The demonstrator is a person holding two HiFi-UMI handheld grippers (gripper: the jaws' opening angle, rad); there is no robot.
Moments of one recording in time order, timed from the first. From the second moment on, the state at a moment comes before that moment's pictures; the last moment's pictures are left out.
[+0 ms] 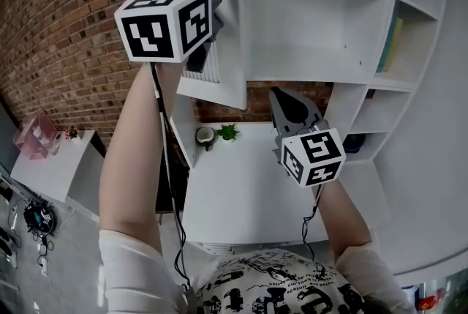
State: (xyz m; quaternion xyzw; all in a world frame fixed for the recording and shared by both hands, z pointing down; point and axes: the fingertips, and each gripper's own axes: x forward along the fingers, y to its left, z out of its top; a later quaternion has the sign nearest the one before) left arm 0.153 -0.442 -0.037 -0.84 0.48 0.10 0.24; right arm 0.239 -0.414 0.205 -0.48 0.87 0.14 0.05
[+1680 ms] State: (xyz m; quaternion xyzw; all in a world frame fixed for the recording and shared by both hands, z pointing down) left arm 0.186 -0.553 -0.040 -0.79 0.55 0.05 0.26; right arm 0.299 -0.465 0.204 -0.47 0.87 0.14 0.04
